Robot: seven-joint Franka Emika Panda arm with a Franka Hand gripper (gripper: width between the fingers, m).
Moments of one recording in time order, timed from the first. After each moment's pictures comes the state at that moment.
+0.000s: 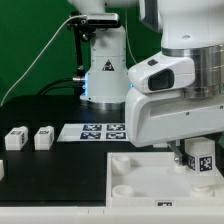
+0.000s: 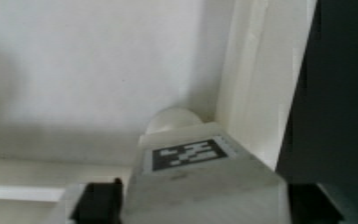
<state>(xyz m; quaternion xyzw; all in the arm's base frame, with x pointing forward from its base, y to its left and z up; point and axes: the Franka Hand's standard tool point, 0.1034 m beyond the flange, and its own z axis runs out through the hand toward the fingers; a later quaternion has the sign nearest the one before) 0.617 0.116 0.072 -1.00 -0.07 0.02 0.06</state>
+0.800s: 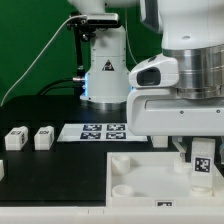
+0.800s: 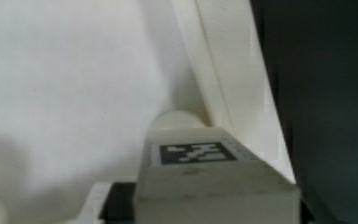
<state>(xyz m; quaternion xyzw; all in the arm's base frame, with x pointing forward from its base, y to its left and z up) 0.619 0.120 0.072 -0.97 0.22 0.03 0.06</state>
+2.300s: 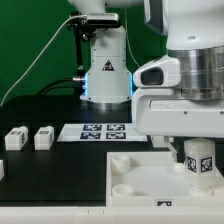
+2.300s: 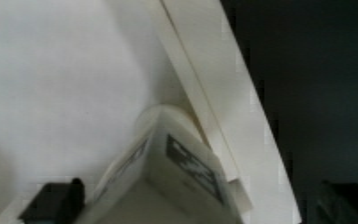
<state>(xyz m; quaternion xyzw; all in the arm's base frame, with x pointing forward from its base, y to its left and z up) 0.621 0.124 0.069 -0.99 0.14 0.02 0.06</state>
